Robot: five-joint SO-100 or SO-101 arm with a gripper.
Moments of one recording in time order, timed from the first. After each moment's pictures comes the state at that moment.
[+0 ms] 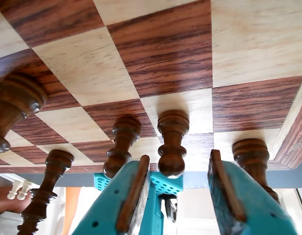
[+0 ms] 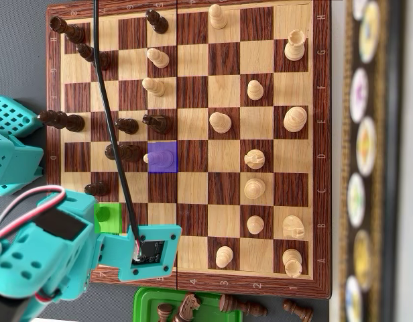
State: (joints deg) arm 28.1 91.8 106.2 89.4 76.5
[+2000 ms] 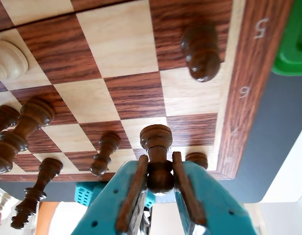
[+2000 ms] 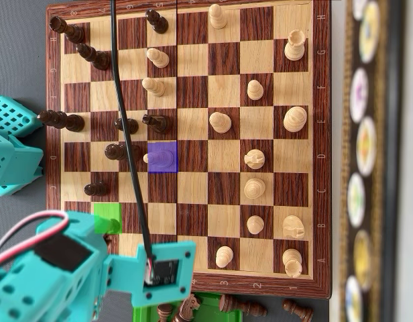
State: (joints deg) arm 30.6 88.1 89.3 92.4 68.6
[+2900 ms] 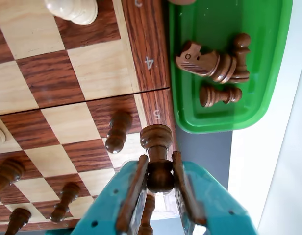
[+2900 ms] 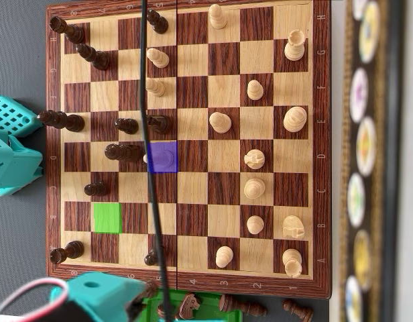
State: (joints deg) arm 34.8 77.0 72.1 86.0 64.6
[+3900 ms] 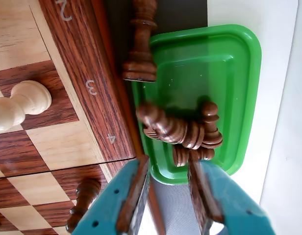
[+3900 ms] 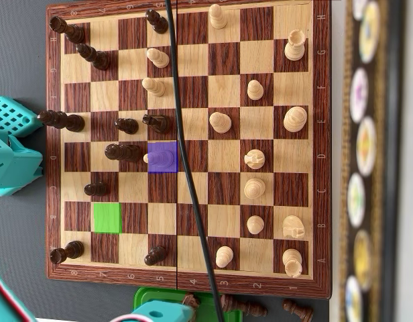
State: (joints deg) arm 35.2 55.8 49.8 85.6 64.6
